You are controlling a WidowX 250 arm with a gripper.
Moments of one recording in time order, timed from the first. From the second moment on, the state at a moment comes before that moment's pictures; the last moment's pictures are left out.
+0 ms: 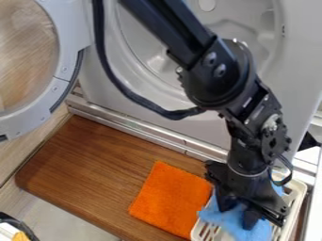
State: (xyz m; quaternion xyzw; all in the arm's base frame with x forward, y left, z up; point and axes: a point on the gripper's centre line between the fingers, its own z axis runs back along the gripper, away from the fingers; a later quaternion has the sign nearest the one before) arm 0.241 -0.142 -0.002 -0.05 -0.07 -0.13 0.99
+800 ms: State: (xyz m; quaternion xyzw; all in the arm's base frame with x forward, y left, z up) arm 0.244 -0.102 0.015 -0.04 -0.07 -0.05 1.00
